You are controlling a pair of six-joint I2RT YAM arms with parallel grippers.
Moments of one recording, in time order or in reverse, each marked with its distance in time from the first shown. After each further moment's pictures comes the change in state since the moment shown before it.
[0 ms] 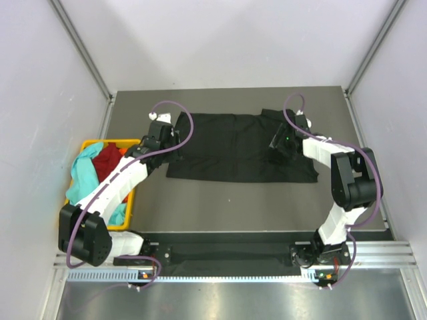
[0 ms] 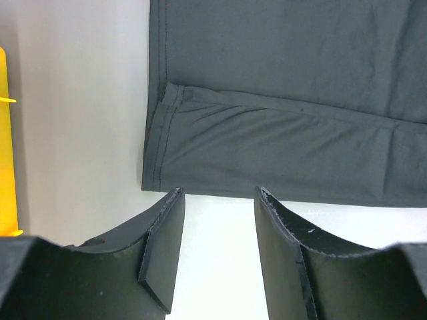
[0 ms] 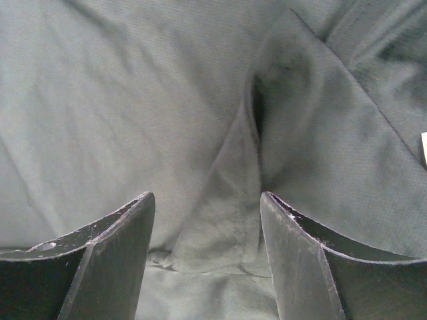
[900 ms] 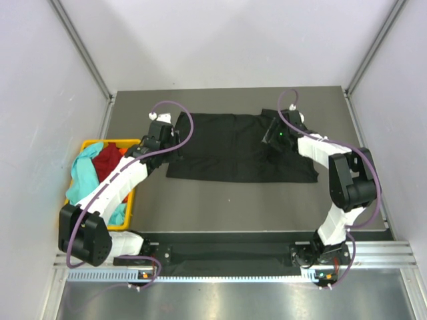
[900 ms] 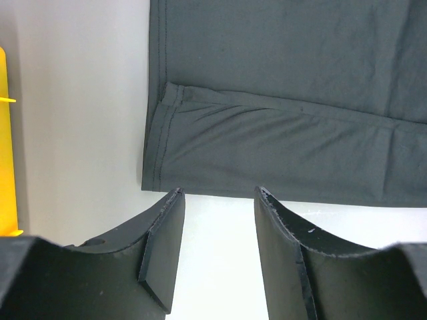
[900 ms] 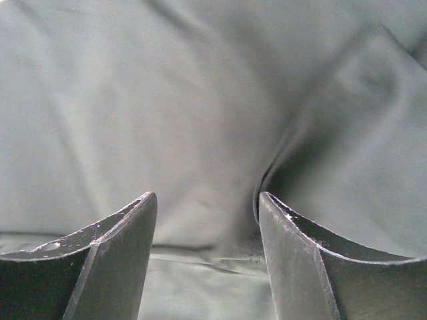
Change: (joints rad) left arm 0.000 0.000 0.000 0.000 0.000 0.000; right arm 0.056 -0.001 0.033 0.030 -0.010 0.026
